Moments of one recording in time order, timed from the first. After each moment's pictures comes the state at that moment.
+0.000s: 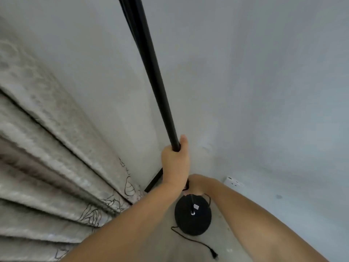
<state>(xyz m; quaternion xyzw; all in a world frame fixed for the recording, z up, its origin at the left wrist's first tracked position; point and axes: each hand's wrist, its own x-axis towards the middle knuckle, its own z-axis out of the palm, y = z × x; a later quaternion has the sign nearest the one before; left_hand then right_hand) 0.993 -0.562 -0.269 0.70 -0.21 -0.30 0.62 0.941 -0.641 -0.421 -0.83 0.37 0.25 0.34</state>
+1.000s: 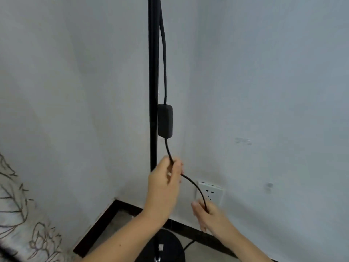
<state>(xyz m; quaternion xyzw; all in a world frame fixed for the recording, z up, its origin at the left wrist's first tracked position) 0.943 -0.607 -0.526 0.53 -0.54 -0.20 0.62 0.796 -0.650 -0.622 -0.69 0.43 -0.28 0.51</state>
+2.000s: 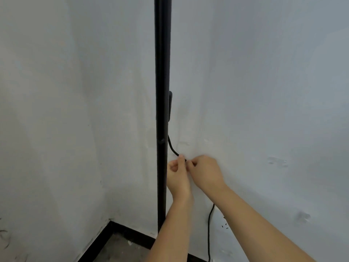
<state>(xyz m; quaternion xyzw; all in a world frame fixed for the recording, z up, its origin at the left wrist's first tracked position) 0.959 -0.739 -0.557 0.48 -0.18 -0.36 0.78 0.905 -0.765 -0.534 -0.76 0.57 -0.29 0.16</state>
